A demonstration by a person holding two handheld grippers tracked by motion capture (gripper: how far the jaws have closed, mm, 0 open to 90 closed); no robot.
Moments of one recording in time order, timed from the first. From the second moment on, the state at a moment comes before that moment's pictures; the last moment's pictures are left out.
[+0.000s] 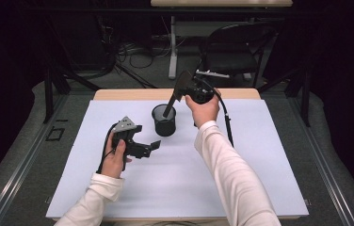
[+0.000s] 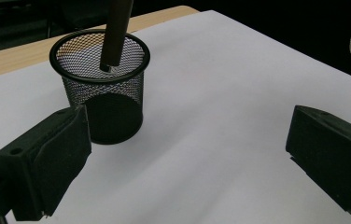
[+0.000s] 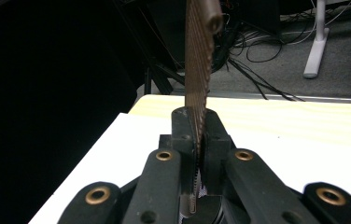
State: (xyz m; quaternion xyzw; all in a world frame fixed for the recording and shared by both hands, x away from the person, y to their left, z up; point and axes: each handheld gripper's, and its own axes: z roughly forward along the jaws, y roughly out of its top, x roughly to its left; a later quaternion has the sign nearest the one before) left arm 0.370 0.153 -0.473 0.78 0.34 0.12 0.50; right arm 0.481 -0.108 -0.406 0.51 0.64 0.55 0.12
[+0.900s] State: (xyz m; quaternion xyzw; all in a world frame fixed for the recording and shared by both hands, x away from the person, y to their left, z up) left arm 0.369 0.150 -0.474 0.79 0.34 0.12 0.50; right arm 0.488 -0.100 -0.445 0.53 0.64 0.54 0.11
